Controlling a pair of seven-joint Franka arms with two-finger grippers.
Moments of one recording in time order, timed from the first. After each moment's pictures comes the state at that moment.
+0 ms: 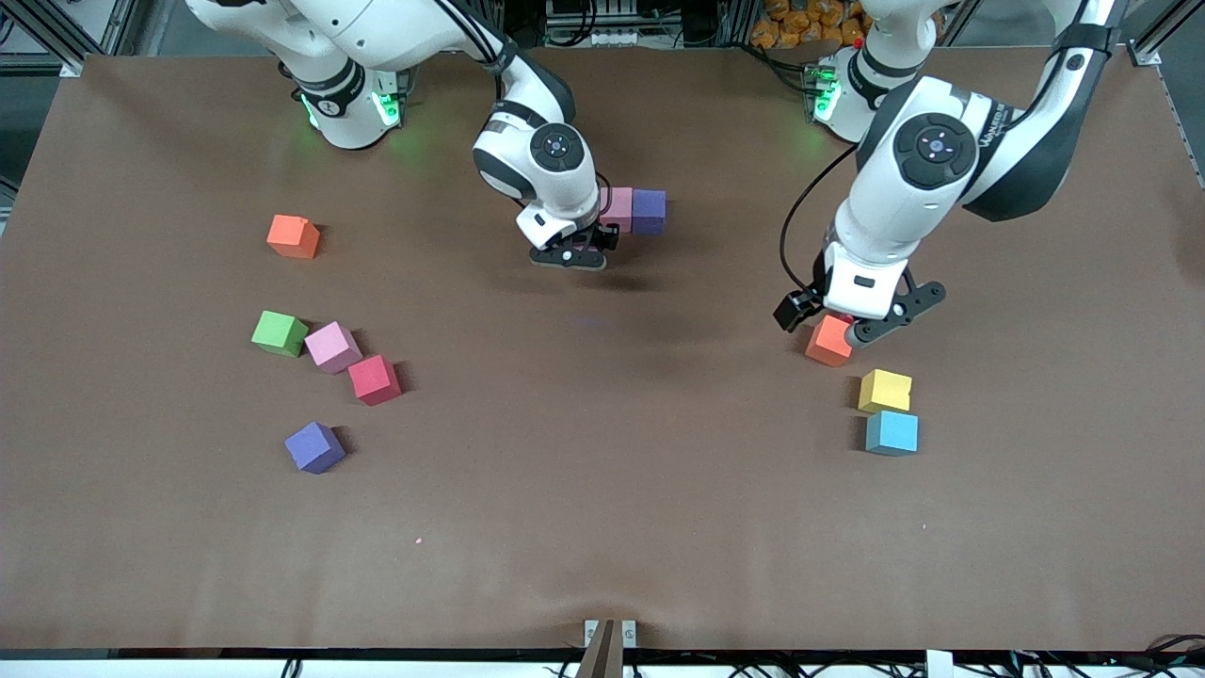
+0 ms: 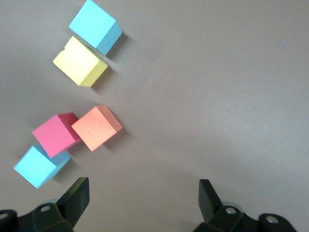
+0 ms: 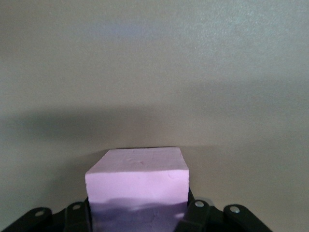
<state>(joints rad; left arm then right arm) 0.34 0.16 -0.79 -1.95 0.15 2.09 -0.95 0.47 0.53 0.47 -2.06 -0.22 2.50 1.20</state>
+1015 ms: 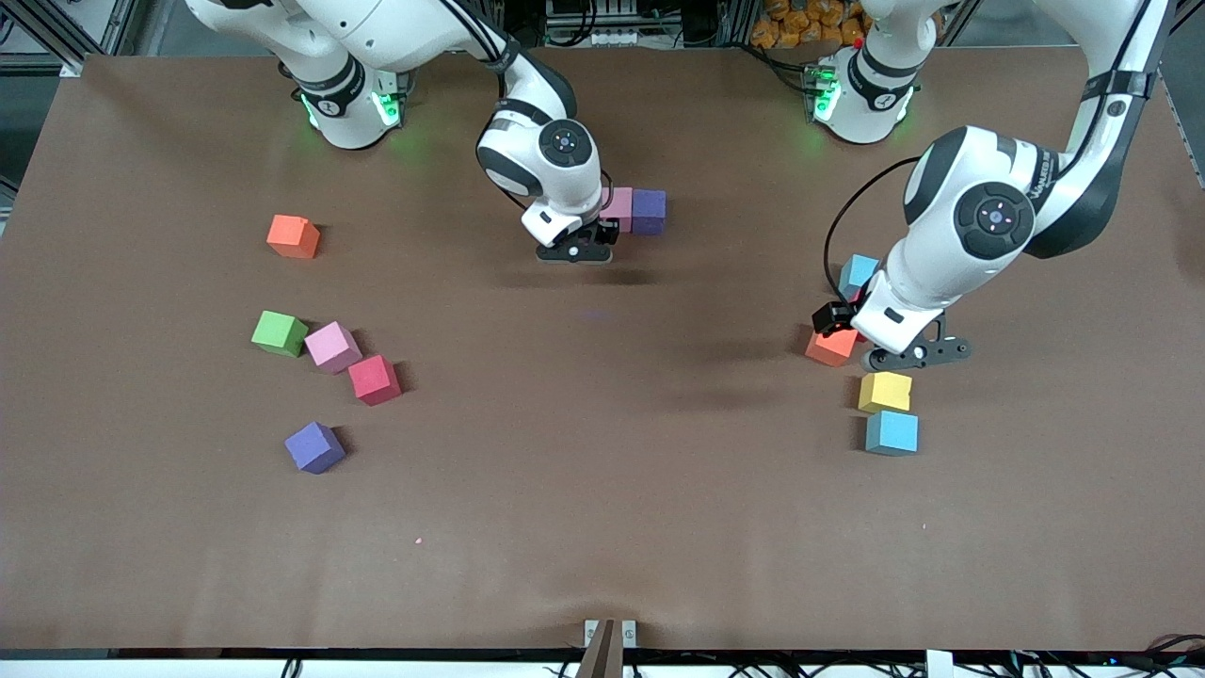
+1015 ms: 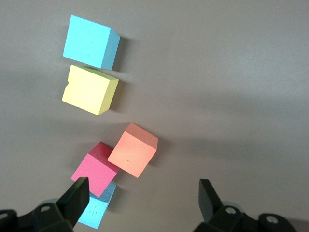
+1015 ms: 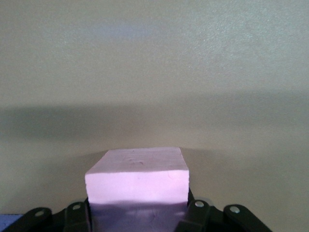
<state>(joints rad) 0.34 0.24 -0.68 -1.95 0.15 2.06 -0.52 0.49 0.53 0.48 -2.06 -0.26 2.48 1.15</state>
